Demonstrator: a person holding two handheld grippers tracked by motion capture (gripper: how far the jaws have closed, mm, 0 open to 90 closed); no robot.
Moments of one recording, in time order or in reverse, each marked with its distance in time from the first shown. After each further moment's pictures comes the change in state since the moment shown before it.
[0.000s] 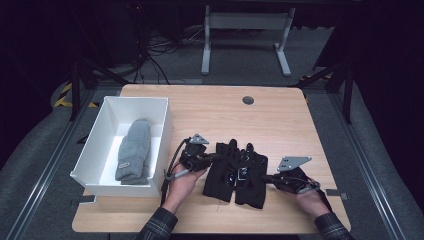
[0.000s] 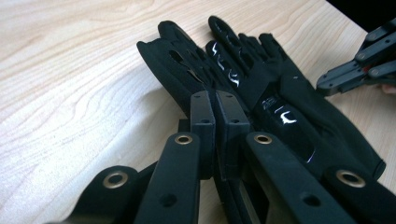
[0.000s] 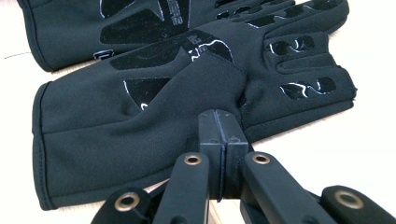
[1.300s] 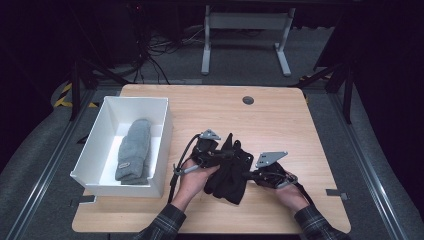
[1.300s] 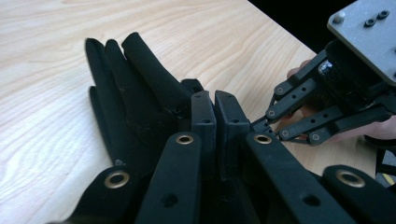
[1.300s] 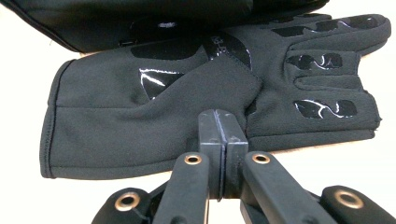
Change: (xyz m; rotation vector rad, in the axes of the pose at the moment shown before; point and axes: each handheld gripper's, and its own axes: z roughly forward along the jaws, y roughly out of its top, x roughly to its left) left arm -0.024 0.023 0.015 -0.023 -0.113 0.027; right arm 0.016 0.037 0.042 -0.009 0.062 -0.051
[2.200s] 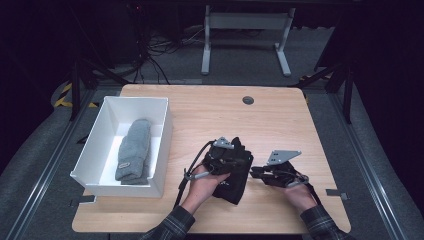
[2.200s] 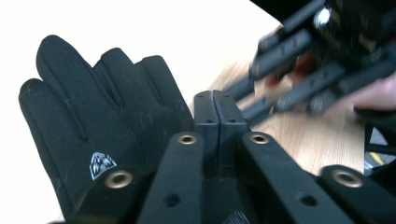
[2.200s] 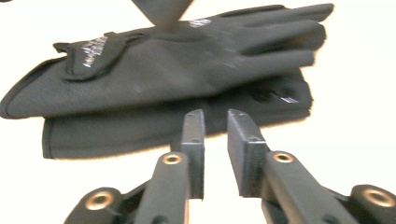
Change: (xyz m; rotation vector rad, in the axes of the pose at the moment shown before) left arm -0.022 -0.010 0.023 0.043 -0.048 0.067; right arm -0.011 -0.011 -0.027 -0.064 -0.043 0.035
